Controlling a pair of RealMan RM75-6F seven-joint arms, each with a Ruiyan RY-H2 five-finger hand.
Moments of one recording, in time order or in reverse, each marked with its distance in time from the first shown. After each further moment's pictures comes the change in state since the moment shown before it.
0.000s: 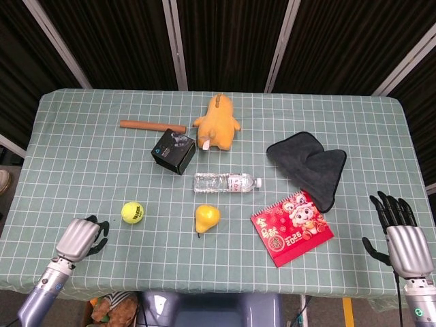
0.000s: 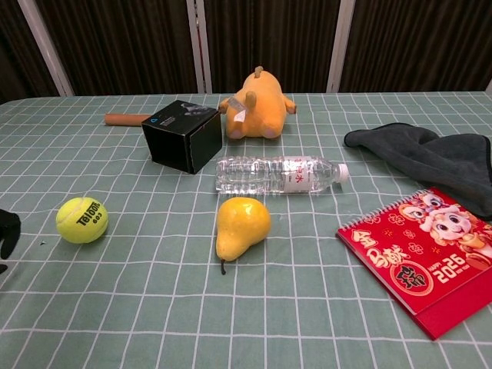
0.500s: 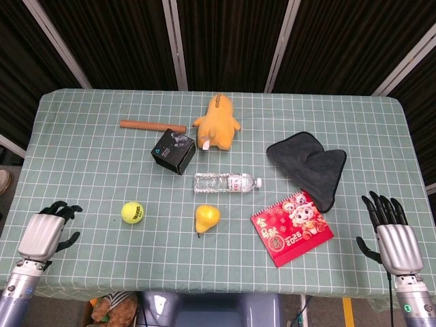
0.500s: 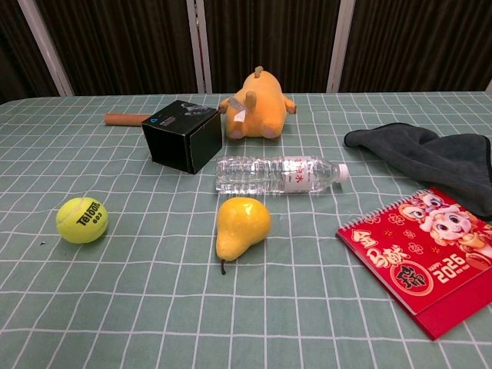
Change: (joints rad) left arm 0.089 0.137 -0.057 -0.122 -0.022 0.181 0.028; right arm 0.017 -0.042 0.004 -0.005 0.022 -0.035 -0.104
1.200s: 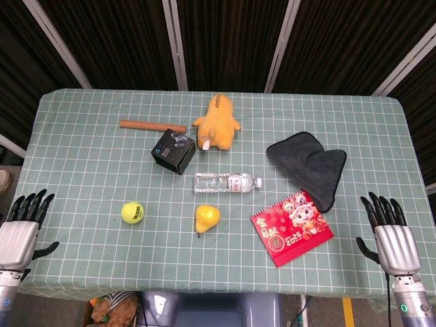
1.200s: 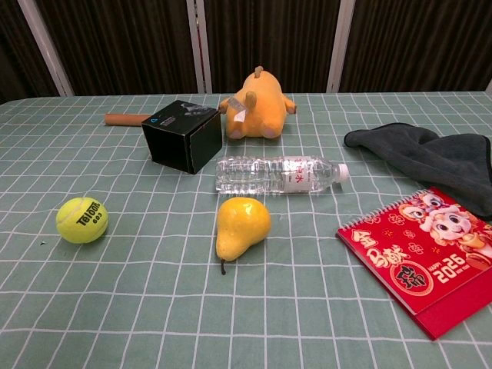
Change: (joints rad) left arm 0.074 0.141 0.002 -0.165 -0.108 0.035 0.062; right arm -0.005 -0.027 0.003 0.007 0.014 0.009 -0.073
